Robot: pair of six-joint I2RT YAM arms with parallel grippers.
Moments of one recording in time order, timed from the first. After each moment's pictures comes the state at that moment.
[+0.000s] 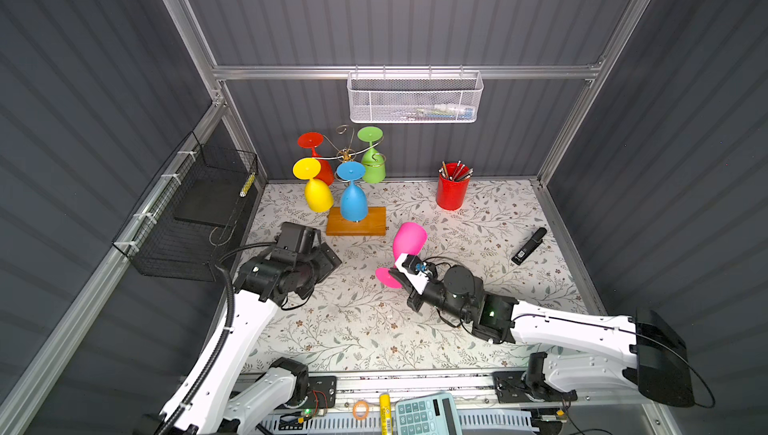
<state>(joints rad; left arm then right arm) -0.36 1.03 1.12 -1.12 0.04 -1.03 1.15 1.24 0.72 0.35 0.18 -0.16</state>
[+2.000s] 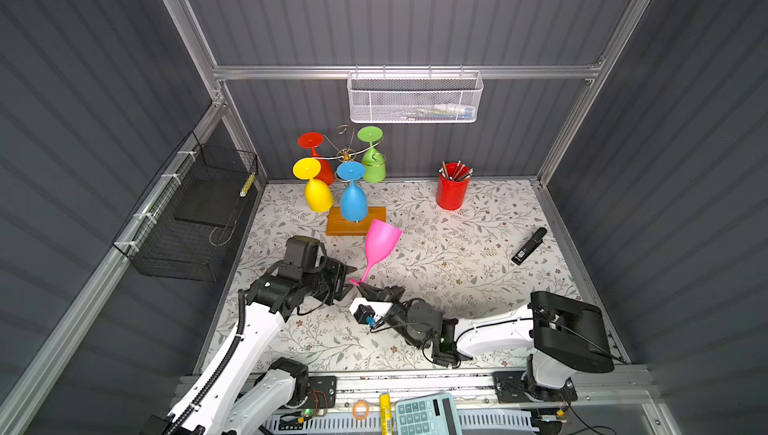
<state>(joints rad) -0.36 0.91 0.85 -0.77 0.41 -1.57 1.34 1.69 0.74 0.99 0.46 -0.73</state>
